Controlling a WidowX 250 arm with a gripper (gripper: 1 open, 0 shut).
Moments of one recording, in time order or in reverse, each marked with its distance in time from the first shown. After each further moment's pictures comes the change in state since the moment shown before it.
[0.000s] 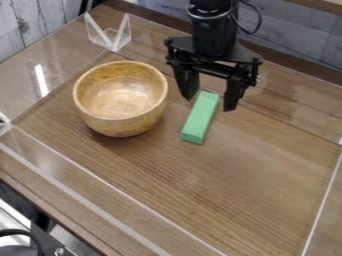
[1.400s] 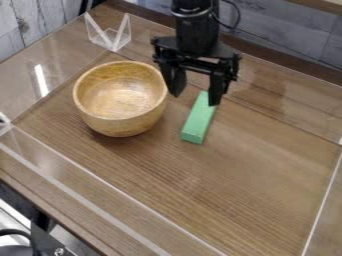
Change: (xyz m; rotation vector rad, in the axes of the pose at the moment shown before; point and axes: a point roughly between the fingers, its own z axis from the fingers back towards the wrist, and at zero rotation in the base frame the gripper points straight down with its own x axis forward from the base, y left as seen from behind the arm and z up) arm 0.008 0.025 -0.003 -0.026 0.022 -0.011
